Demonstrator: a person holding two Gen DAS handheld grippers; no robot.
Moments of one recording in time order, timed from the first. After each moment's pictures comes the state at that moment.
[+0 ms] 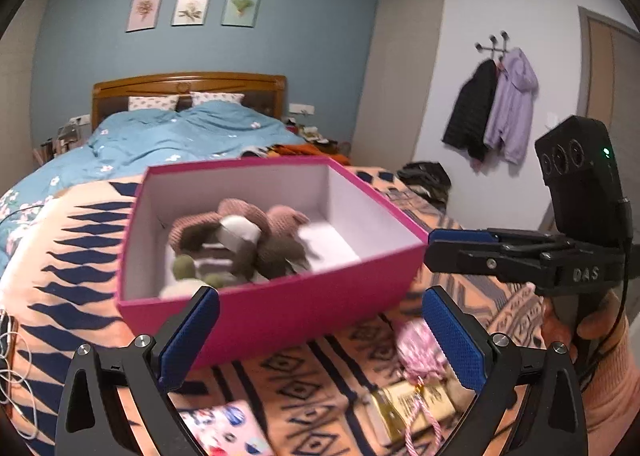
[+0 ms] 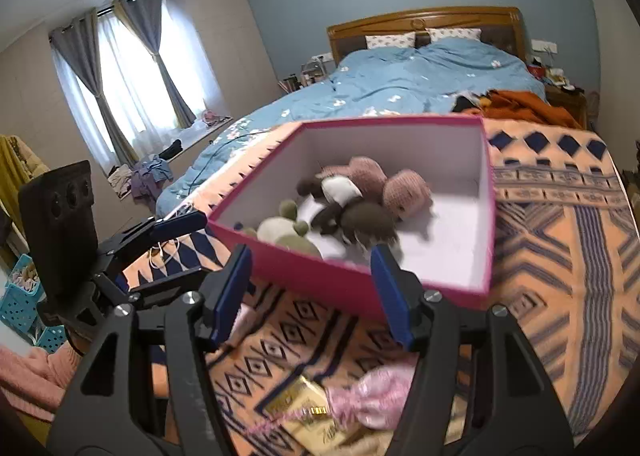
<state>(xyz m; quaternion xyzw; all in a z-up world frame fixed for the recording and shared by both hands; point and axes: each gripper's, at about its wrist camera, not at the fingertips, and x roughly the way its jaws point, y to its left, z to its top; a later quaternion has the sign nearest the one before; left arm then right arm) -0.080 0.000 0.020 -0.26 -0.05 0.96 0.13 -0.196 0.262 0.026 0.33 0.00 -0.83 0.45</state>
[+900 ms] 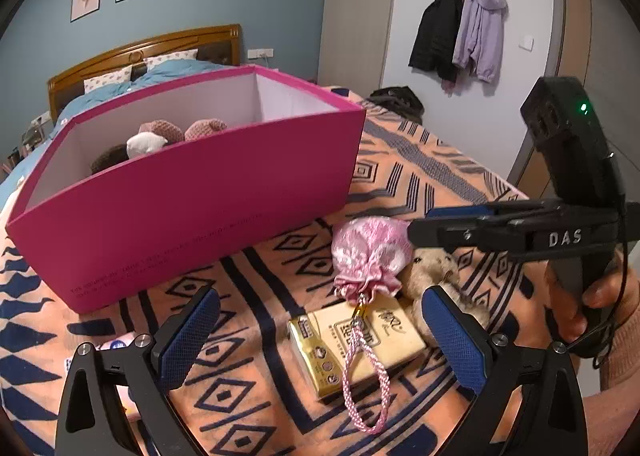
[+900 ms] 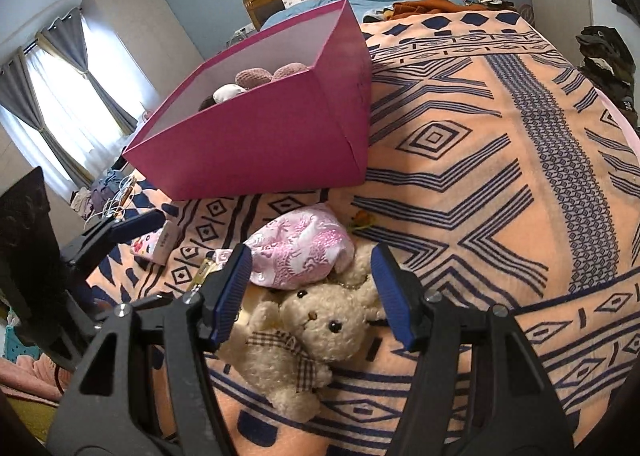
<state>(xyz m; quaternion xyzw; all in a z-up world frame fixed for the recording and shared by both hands) -0.073 0.075 -0.041 -0.36 0.02 0.92 0.17 -0.183 0.342 -0.061 0.42 -0.06 -0.83 0.35</state>
